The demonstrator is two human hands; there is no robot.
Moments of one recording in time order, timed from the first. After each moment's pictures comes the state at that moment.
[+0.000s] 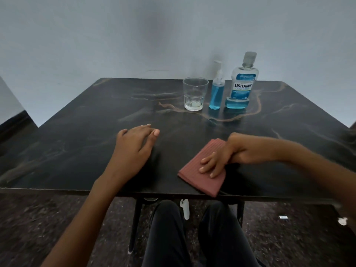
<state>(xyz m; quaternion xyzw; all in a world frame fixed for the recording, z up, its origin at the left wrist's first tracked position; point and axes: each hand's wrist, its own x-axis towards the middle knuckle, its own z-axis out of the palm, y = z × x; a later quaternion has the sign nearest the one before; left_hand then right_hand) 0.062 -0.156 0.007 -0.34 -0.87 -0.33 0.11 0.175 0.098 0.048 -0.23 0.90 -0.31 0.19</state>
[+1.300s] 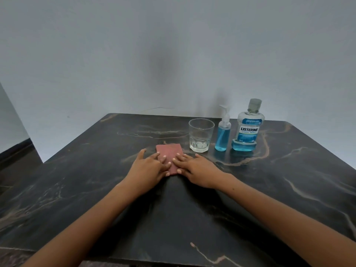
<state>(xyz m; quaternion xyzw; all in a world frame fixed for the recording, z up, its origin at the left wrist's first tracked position) -0.033 -0.108 0.002 -0.42 -0.90 0.06 0.08 0.033 0.068 0.002 -0.06 1.00 -0.02 0.02</state>
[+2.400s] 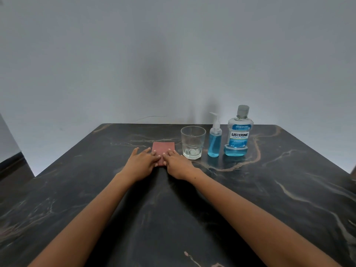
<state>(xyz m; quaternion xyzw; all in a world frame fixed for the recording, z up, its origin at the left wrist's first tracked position) -0.099 -0.085 -0.001 -0.40 -0.91 0.02 0.06 -0.033 0.055 -0.006 0.05 0.99 -0.09 -0.01</state>
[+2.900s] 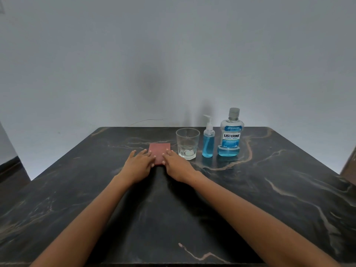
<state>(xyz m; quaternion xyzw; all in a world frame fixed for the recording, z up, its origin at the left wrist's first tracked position) -0.081 -0.088 0.003 -0.39 -0.92 -0.01 0.08 -0.006 0.055 0.003 0.04 0.99 -0.14 -0.07</state>
